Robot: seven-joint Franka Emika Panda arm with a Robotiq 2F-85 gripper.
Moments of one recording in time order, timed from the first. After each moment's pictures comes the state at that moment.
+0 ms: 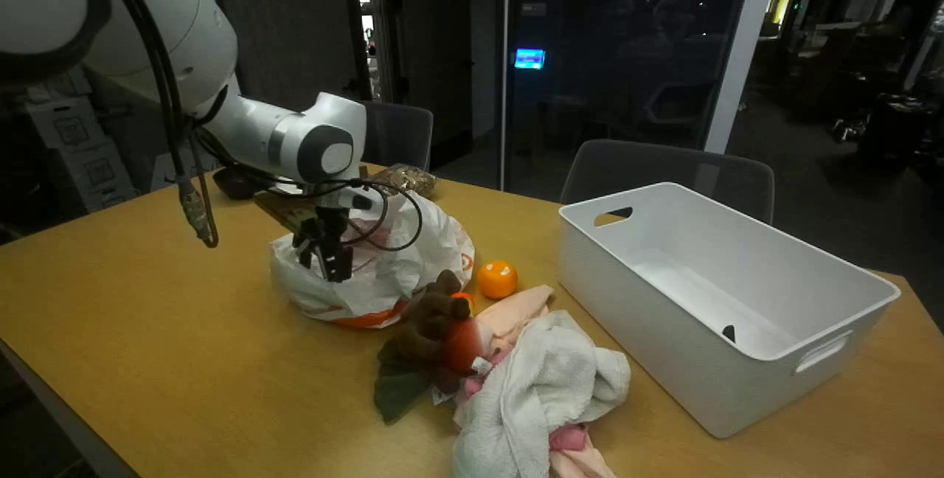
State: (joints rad) arm 0.12 0.39 0.08 -1.93 0.19 2.10 0.39
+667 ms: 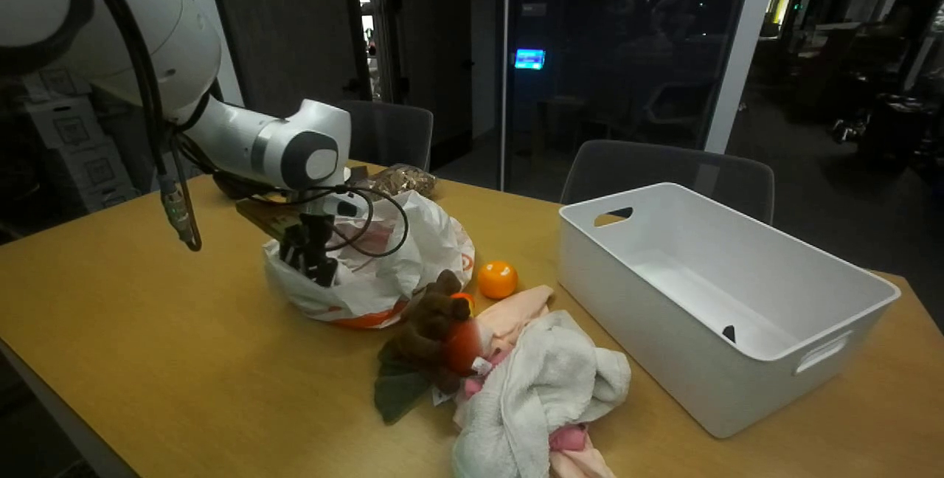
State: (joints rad) arm 0.16 0.37 0.08 -1.97 0.19 2.11 0.39
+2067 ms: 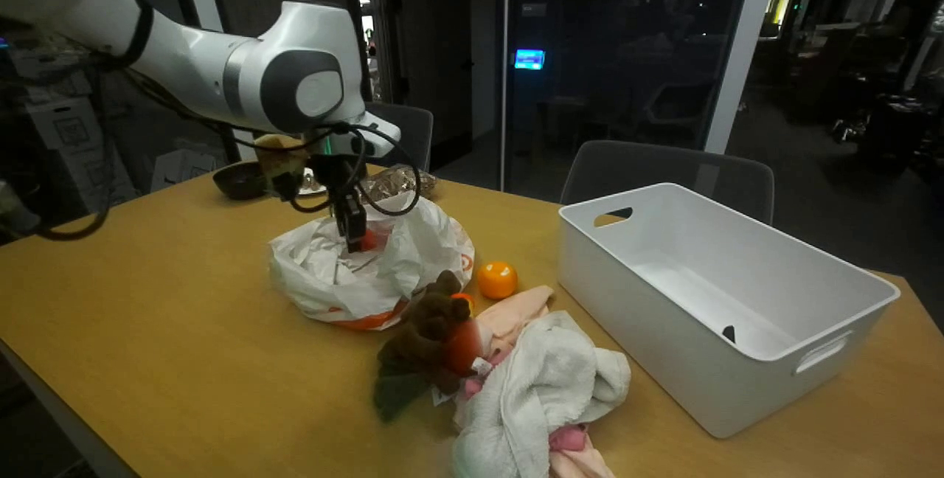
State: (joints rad) arm 0.08 -0.03 -0.01 -2.20 0.10 2.26 0.67
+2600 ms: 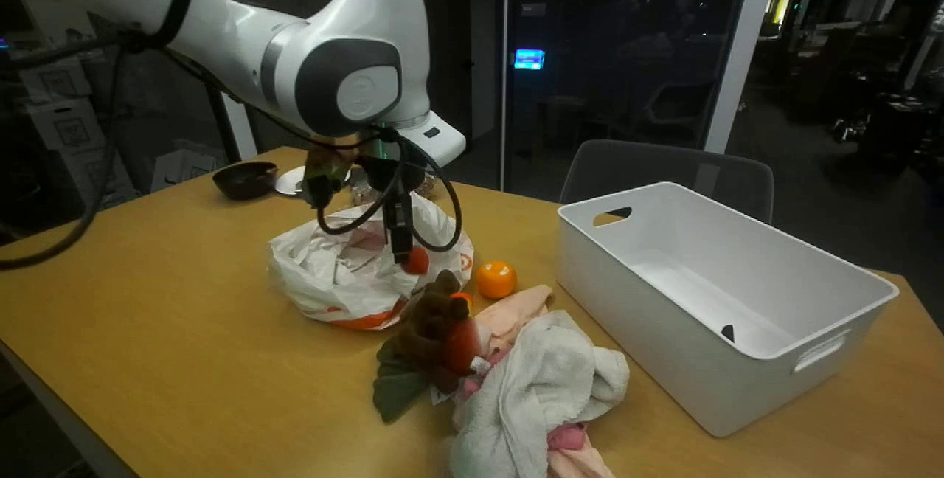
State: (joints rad) arm -0.07 -0.12 -0.08 -2.27 0.16 2.26 0.73
